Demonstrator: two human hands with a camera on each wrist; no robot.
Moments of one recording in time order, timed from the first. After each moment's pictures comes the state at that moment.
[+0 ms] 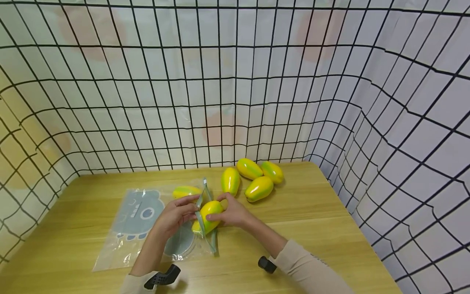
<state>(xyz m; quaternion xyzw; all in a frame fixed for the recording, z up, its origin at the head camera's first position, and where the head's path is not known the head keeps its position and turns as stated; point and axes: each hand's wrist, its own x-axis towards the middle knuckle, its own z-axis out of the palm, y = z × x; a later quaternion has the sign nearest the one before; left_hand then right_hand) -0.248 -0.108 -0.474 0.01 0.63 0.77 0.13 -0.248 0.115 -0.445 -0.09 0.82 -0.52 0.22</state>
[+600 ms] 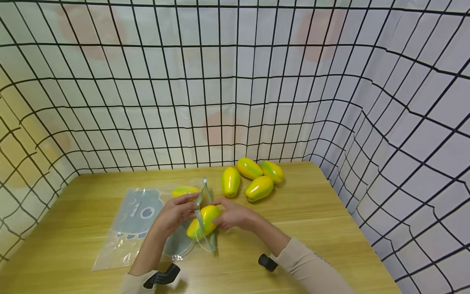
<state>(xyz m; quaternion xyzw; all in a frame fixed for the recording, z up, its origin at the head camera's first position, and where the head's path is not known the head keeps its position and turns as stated) -0.249 -0.108 -0.472 0.00 0.63 0.77 0.12 -0.245 0.121 -0.434 -0.11 0.76 -0.54 0.33</state>
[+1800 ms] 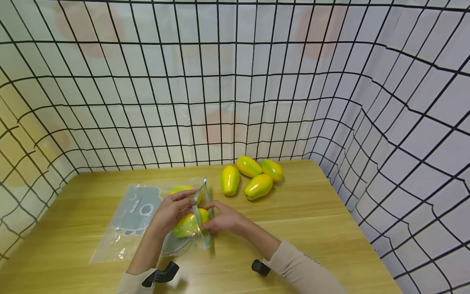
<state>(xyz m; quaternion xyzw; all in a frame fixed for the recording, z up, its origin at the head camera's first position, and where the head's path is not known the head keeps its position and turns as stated) -0.241 -0.108 -0.455 -0.02 0.61 0.79 0.10 -0.238 0.101 -0.457 -0.12 0.73 -0.59 0.32</state>
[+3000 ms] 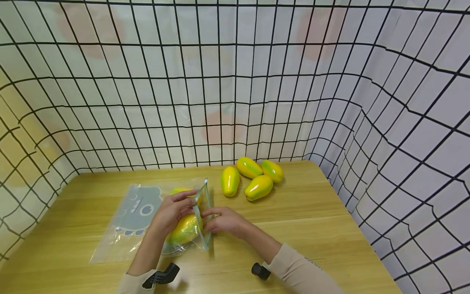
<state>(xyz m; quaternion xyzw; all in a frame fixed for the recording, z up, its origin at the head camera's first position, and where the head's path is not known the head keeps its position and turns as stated) -0.241 -0.105 -0.454 -0.03 0.62 0.78 0.08 -0.235 0.104 -0.459 -0.15 0.74 -0.58 0.30</state>
